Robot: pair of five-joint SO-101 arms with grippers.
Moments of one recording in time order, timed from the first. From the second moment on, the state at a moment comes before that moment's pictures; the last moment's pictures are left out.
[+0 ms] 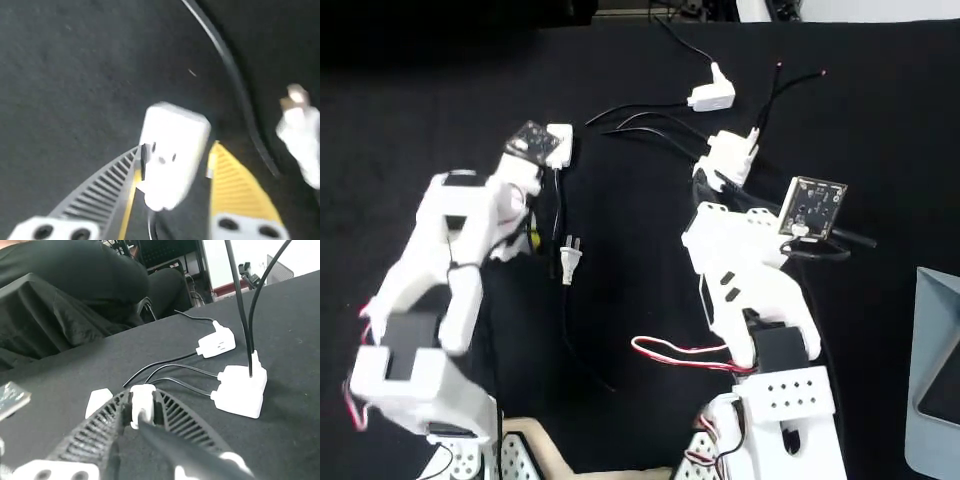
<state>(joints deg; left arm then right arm) -3.6 8.0 22.6 53.6 -31.9 -7.6 -69.8 72.0 24.2 -22.5</state>
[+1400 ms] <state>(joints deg) -6.3 22.3 3.6 72.2 -28.1 -7.6 -69.8 72.0 24.2 -22.5</state>
